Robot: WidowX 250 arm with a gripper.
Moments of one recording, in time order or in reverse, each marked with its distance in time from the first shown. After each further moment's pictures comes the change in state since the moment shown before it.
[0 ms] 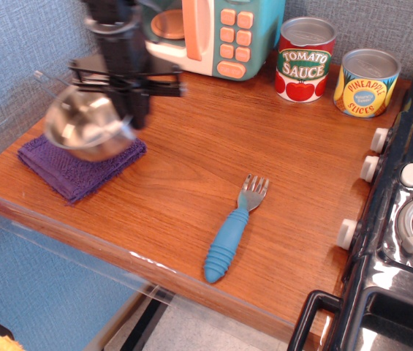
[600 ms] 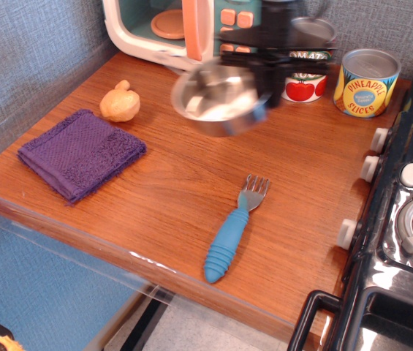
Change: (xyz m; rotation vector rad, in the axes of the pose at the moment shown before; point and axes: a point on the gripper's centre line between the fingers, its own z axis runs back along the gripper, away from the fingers) arm 0.027 -0.139 0.003 -0.010 0.056 -0.123
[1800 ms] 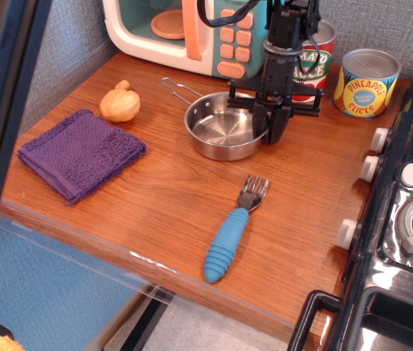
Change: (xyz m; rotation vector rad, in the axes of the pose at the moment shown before) arm 0.026 0.023 -0.087 0.070 0.208 0.142
